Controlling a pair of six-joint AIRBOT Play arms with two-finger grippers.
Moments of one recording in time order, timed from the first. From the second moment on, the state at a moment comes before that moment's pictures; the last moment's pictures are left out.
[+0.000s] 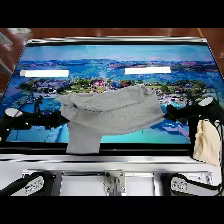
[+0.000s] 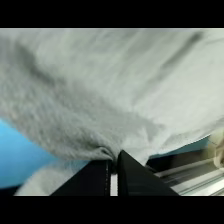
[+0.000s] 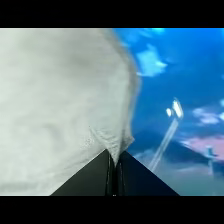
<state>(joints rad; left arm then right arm) 0.19 -1.14 0.74 0.70 -1.10 -1.25 -0.31 -1.37 0.96 -1.01 1.08 1.37</state>
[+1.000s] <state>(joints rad) 0.22 -0.77 2.11 1.05 -1.40 -1.35 -0.31 -0.50 1.67 -1.21 1.07 1.27</state>
